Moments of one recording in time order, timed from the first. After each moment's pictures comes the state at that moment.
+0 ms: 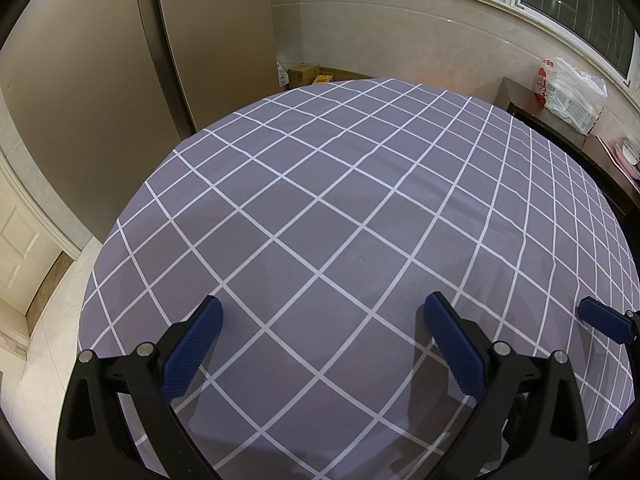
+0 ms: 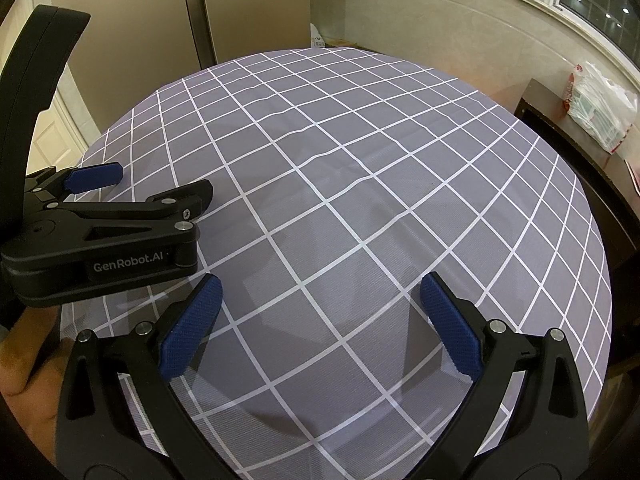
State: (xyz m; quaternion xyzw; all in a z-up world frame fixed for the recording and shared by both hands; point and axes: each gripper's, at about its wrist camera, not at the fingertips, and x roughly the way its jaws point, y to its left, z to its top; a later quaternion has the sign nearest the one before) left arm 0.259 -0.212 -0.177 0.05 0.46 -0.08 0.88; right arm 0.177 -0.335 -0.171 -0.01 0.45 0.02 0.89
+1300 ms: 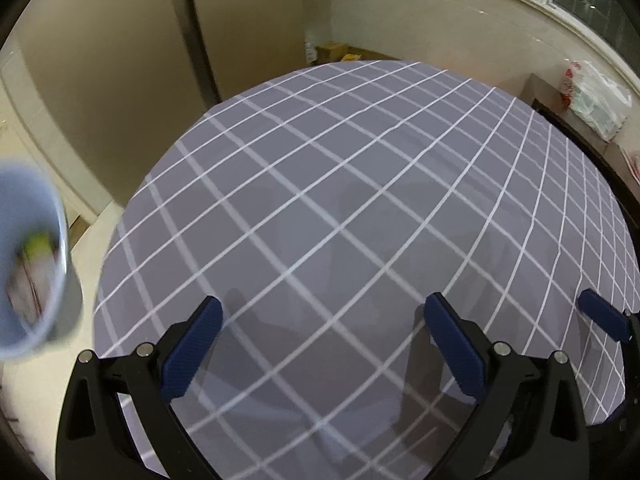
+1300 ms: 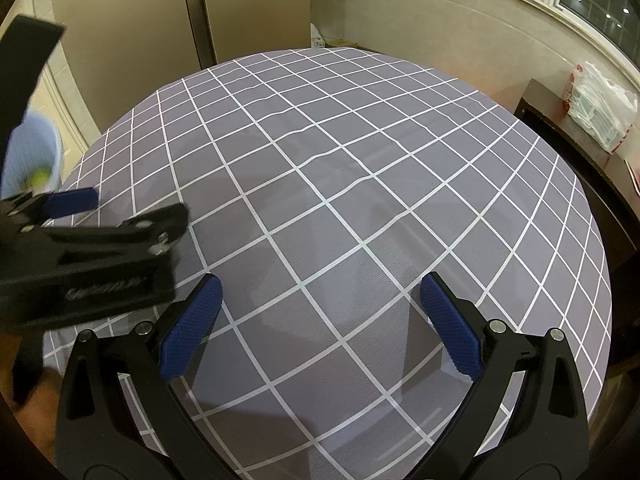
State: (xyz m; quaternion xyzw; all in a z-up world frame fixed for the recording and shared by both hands) left arm 0.241 -0.200 -0.170 0.04 0.50 -0.02 0.87; right arm 0.177 -0.334 -0.171 -0.01 0.45 0.02 0.89
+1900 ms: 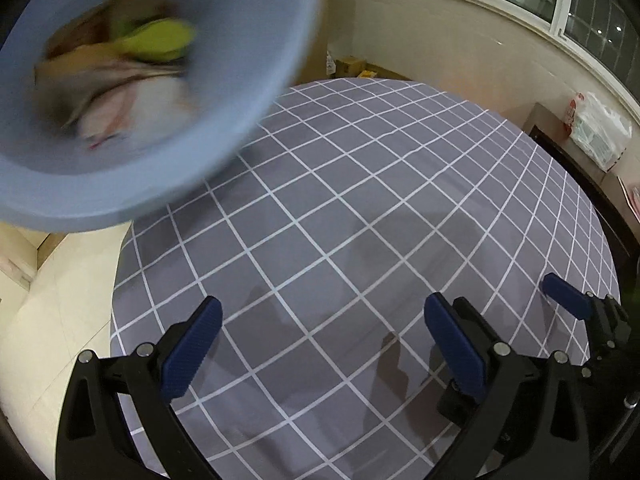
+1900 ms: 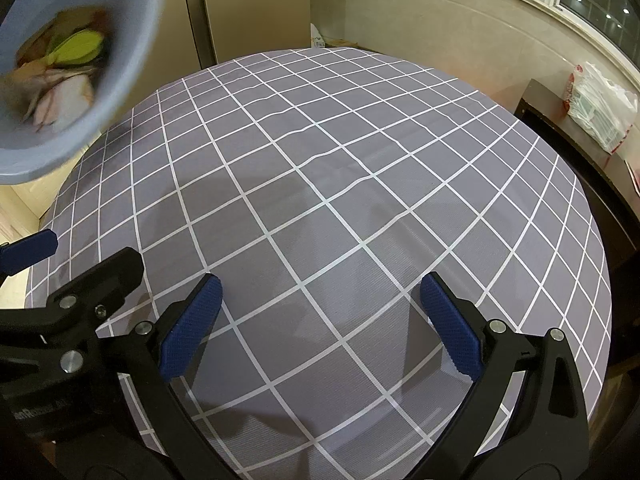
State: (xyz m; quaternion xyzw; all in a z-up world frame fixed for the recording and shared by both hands) left arm 0.192 -0.190 -0.149 -0.01 0.47 0.00 0.88; right arm 0.176 -0.335 -0.171 -0.01 0.45 0.02 0.89
